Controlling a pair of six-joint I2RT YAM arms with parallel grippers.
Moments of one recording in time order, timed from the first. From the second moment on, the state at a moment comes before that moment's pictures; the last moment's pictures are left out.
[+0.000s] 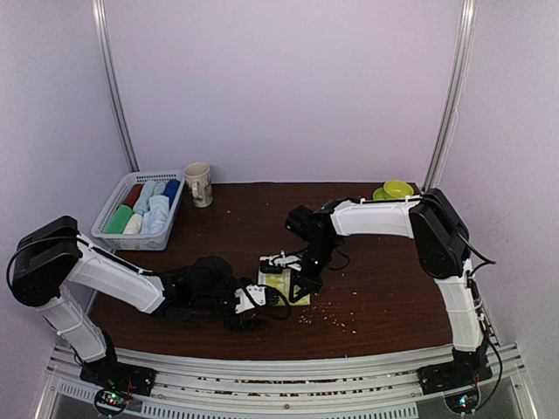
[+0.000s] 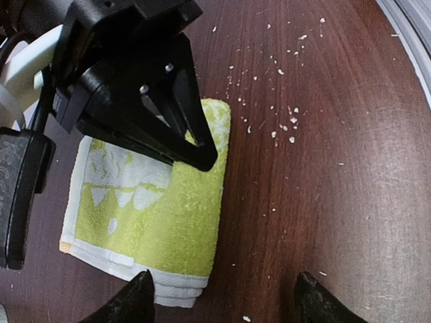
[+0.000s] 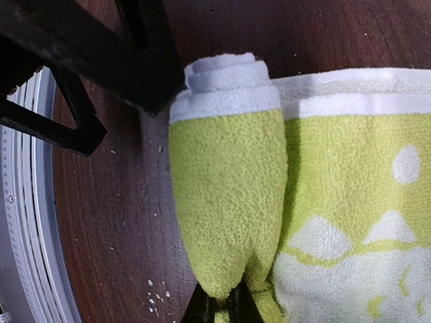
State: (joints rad) left arm -1.01 1.61 0.59 0.36 0.09 0.57; right arm 0.79 2.24 1.72 -0.94 -0.53 -0.64
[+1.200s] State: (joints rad) left arm -1.11 1.80 0.78 0.34 -0.17 0.73; right arm 0.77 2.27 1.76 -0.98 -0.58 -0.63
